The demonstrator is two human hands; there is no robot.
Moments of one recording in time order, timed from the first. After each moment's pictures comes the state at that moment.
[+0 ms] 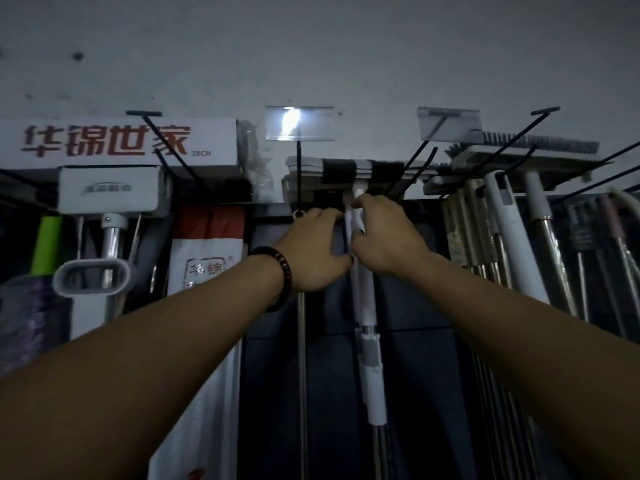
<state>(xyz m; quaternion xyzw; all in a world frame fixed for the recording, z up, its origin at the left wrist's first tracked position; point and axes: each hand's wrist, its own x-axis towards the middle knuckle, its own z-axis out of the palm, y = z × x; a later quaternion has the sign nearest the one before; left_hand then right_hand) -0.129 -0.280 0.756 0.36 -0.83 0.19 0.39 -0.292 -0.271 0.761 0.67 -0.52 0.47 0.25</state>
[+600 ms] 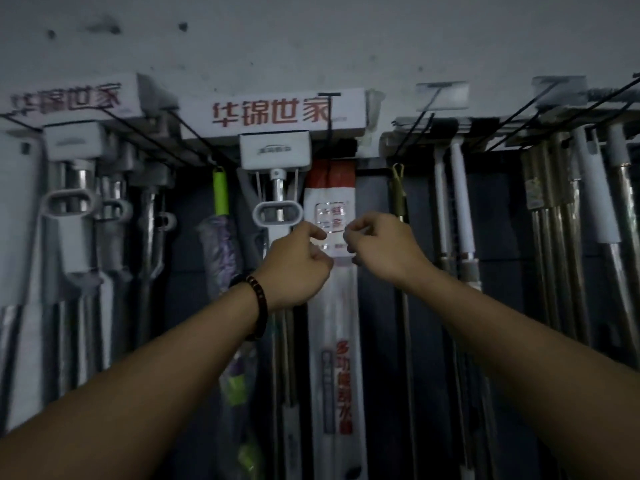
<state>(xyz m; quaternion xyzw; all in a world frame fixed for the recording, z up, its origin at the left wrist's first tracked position) 0.109 -0.147 0.639 0.44 -0.76 -0.03 0.47 -0.063 -0.157 0.651 0.69 -0.46 0.56 -0.03</state>
